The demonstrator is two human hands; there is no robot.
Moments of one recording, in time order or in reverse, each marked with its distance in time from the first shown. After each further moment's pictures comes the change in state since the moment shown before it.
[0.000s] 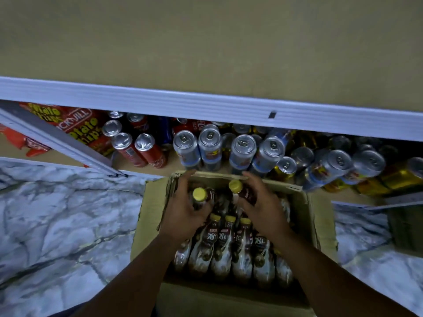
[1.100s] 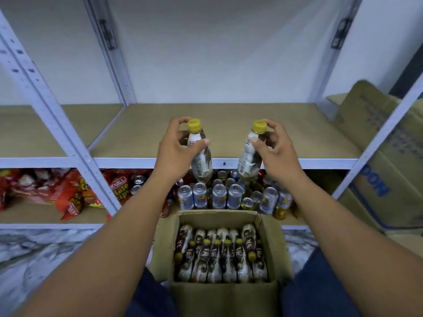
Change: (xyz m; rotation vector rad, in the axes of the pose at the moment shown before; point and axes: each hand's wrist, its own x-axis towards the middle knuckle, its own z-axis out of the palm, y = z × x) left_hand -0.065 0.292 -0.164 -0.320 0.130 0.514; right_hand -0.143 -0.263 -0.197 0.338 0.477 -0.468
